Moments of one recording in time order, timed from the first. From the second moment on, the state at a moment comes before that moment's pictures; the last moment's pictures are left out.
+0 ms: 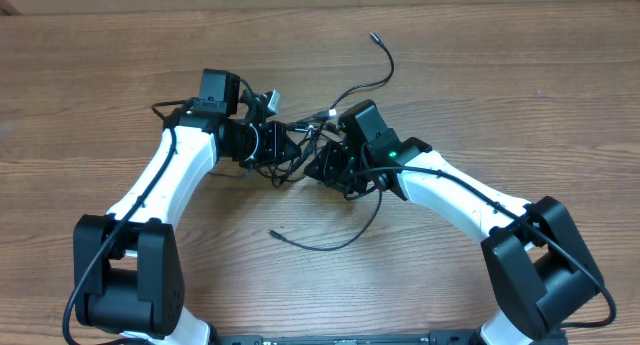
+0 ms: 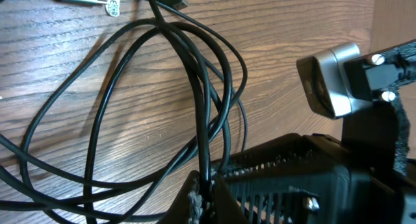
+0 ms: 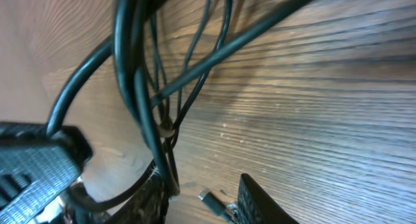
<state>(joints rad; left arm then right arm) -0.15 1.75 1.20 -0.68 0.73 -0.24 0.59 1.80 1.12 -0.34 -0.45 0.96</state>
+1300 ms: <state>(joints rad) -0.15 1.75 1.20 -0.74 0.71 0.02 0.61 1.80 1.12 -0.37 -0.35 1.00</state>
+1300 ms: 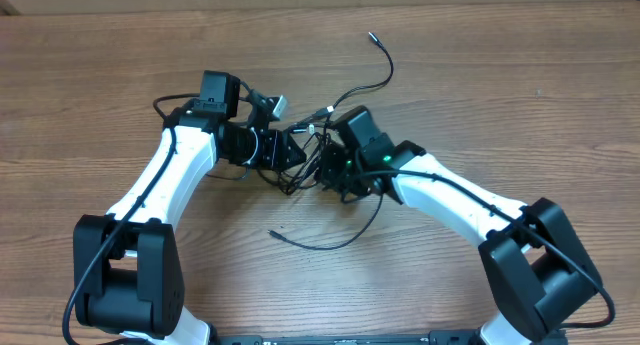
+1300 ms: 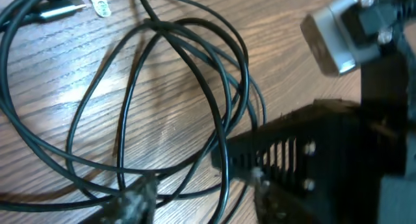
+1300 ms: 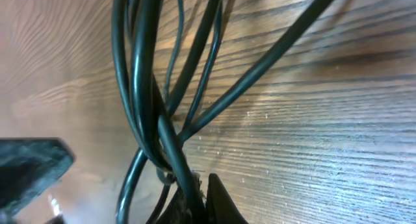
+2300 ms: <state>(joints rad) -0.30 1.75 1.20 -0.74 0.62 0.29 0.51 1.80 1.12 -0.47 -0.44 0.95</state>
